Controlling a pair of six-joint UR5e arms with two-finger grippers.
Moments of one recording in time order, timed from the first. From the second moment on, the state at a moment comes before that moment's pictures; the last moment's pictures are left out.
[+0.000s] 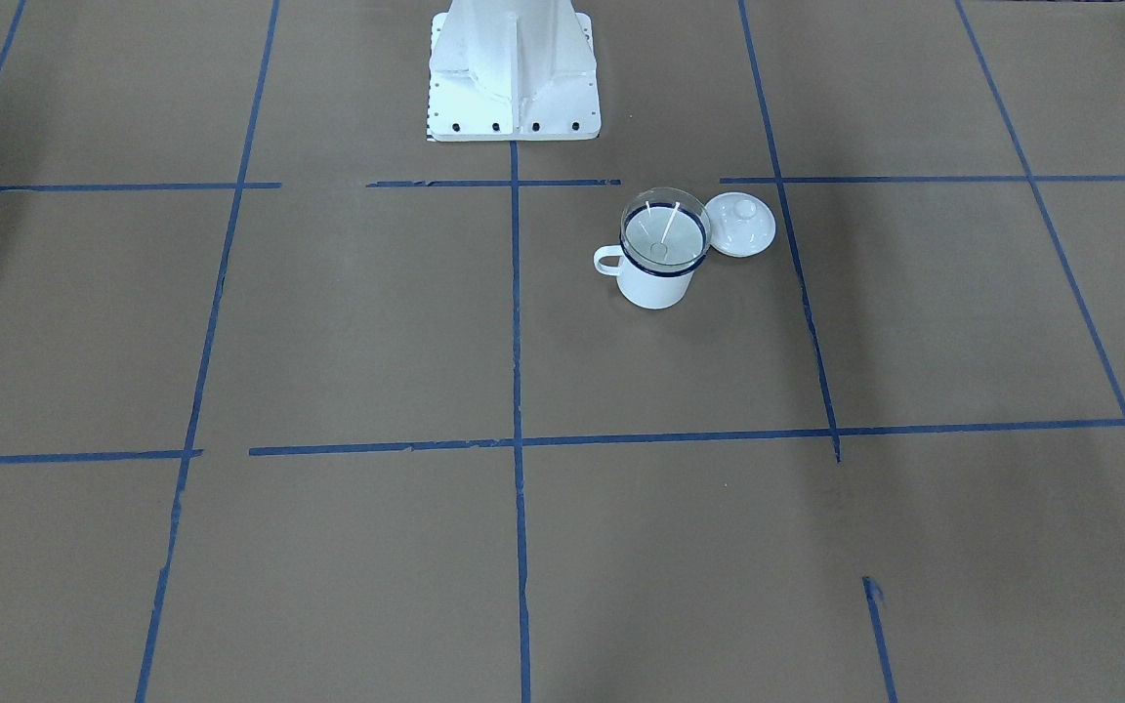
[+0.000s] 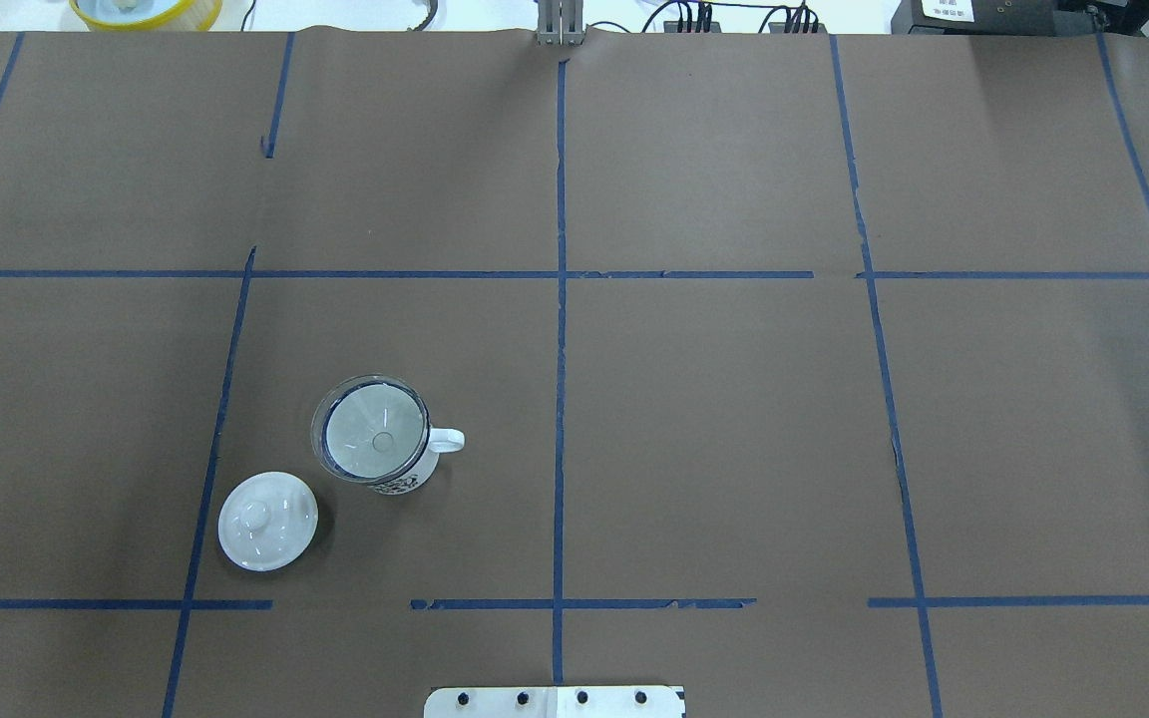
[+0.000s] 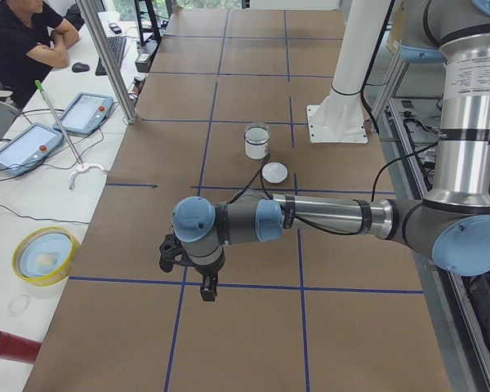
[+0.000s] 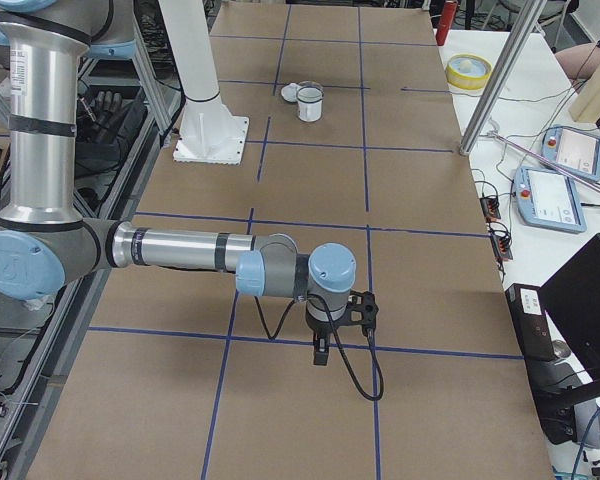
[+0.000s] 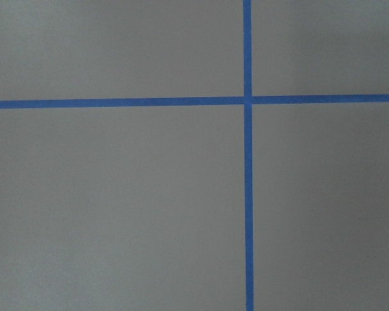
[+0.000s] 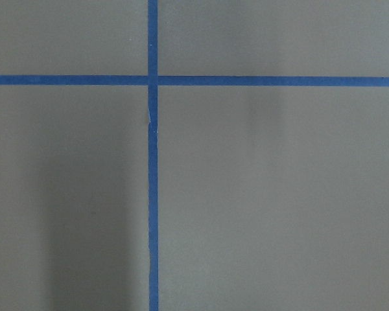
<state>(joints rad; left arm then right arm) -1.66 -1.57 -1.64 -1.38 -2.37 0.17 1.57 -1.68 1.66 -1.57 2.29 0.01</state>
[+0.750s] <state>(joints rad) -1.66 -1.55 -1.68 -1.40 -2.38 0.17 1.57 -1.68 1.66 -1.57 2.29 0.01</state>
